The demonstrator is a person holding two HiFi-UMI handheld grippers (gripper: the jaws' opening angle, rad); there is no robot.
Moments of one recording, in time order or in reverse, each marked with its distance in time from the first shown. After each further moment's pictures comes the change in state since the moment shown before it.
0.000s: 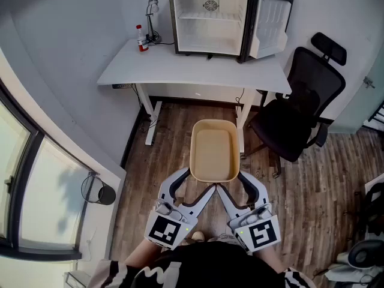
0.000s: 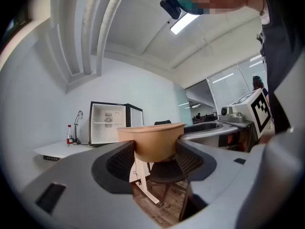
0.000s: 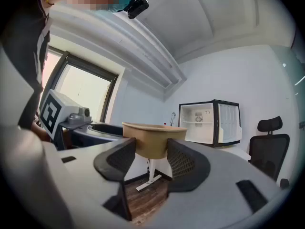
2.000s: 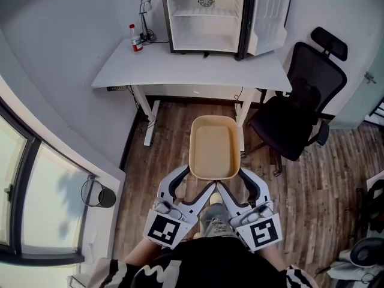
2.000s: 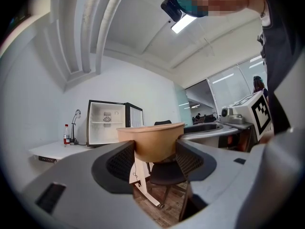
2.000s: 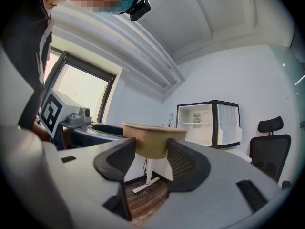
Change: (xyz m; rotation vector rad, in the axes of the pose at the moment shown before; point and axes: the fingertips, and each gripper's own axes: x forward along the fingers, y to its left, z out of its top) left arm 0.033 0.016 -0.003 -0.012 0.000 -0.006; right arm 0.022 -0.029 -0.002 -0.010 -0.031 -0.003
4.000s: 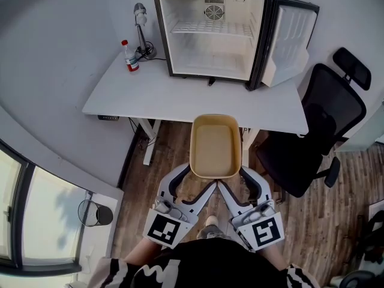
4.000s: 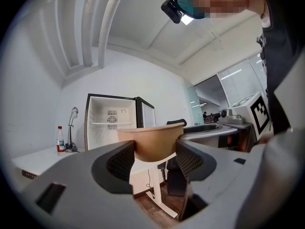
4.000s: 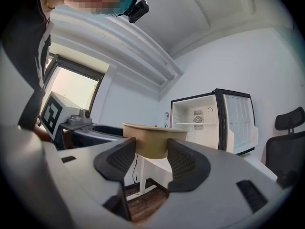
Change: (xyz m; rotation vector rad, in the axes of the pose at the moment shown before) left arm 0.192 0.143 0.001 0.013 -0.003 0.063; right arm 0.181 -0.162 -0.012 0.023 -0.024 0.074
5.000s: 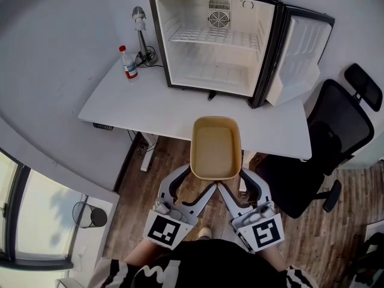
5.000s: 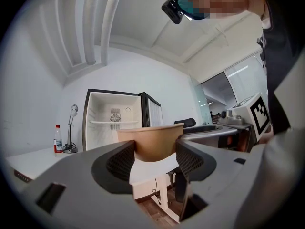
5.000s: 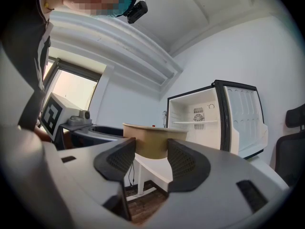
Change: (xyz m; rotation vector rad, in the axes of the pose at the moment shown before) left arm 0.085 0.032 -0.012 -0.005 -0.003 0.068; right arm 0.050 -0.079 -0.017 0.011 -0.015 0.068
